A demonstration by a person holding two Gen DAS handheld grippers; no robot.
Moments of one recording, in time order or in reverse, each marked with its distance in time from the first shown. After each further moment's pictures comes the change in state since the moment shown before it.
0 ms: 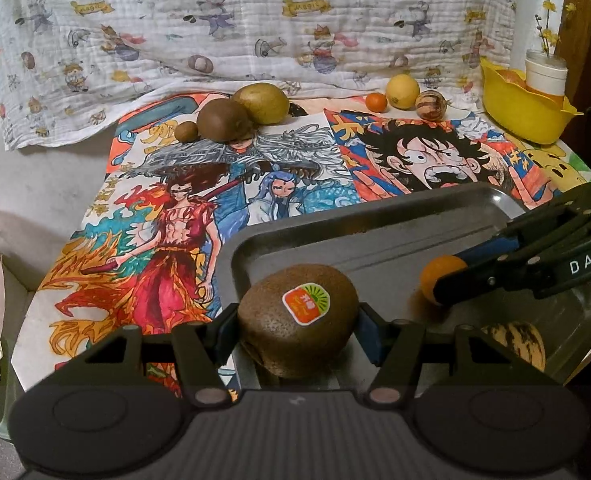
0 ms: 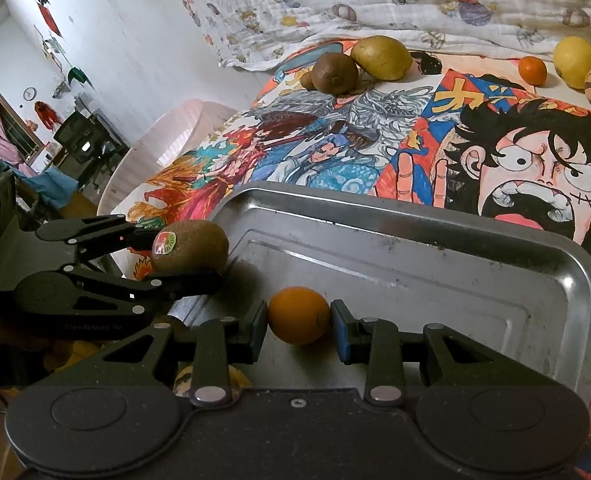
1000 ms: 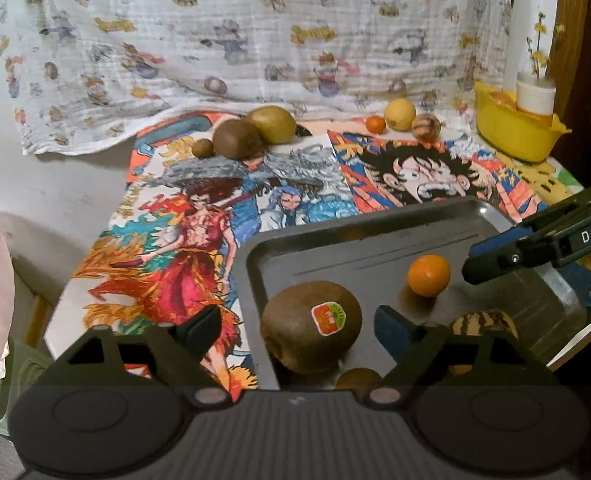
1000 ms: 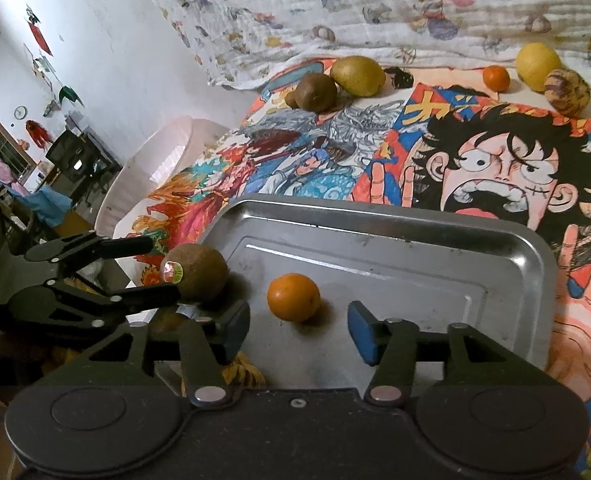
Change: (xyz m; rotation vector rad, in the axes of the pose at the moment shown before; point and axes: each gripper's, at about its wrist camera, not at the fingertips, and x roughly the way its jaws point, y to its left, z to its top) left arm -0.039 0.006 -0.013 -0.022 -0.075 0.000; right arm -0.037 -0.004 -0.010 0.038 -0.046 -0.023
